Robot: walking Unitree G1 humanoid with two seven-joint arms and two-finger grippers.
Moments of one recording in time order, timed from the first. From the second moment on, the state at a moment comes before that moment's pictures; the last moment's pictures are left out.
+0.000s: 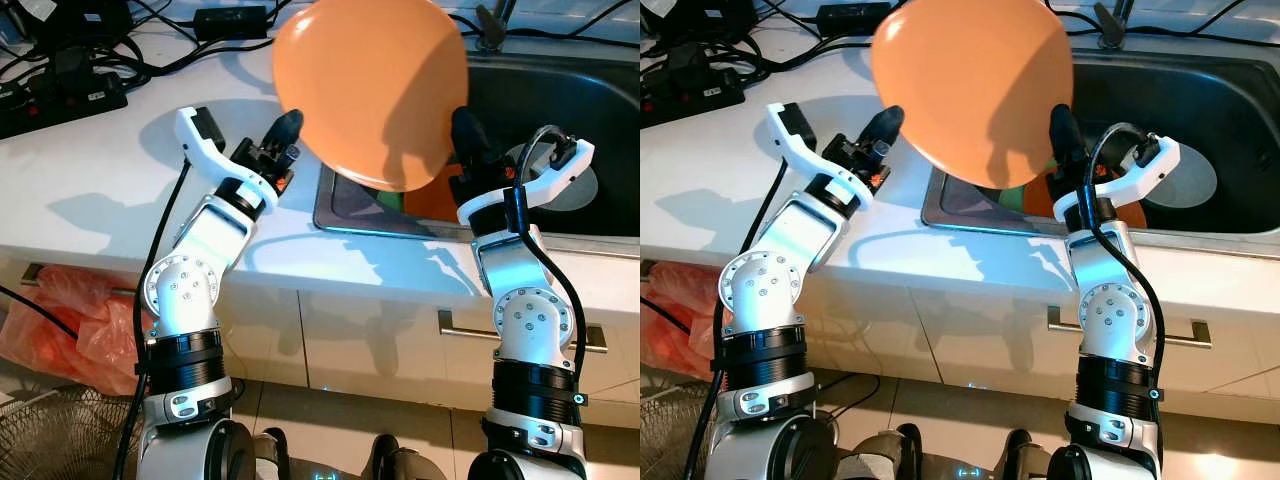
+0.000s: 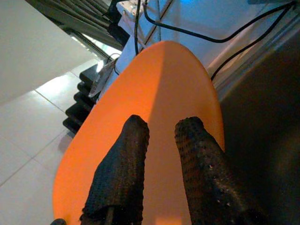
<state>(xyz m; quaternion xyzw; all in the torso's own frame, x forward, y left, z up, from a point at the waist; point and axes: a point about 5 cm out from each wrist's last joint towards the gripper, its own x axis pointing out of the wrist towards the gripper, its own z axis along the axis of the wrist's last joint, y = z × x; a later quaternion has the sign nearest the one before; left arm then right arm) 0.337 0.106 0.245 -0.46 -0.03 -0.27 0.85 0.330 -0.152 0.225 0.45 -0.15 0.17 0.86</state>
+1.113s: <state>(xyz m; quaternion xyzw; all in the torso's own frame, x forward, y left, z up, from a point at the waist) 0.333 0.117 0.247 -0.45 -0.05 -0.27 0.85 0.335 -0.161 0.215 0.45 -0.14 0.16 0.87</state>
